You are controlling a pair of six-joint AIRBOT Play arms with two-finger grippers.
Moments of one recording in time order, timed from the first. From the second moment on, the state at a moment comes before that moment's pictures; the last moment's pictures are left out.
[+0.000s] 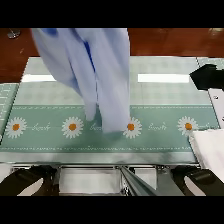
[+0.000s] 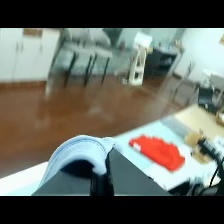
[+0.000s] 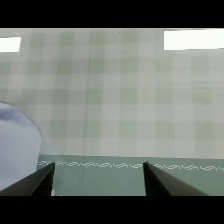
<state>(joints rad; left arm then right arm) -0.36 -1.03 1.74 0.83 -0.81 -1.42 0.20 -0.73 1.22 -1.62 1.22 1.82</state>
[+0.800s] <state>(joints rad) 0.06 -0.95 0.72 1.01 -0.97 -1.41 0.12 -0.95 0.87 -1.20 0.95 1.76</state>
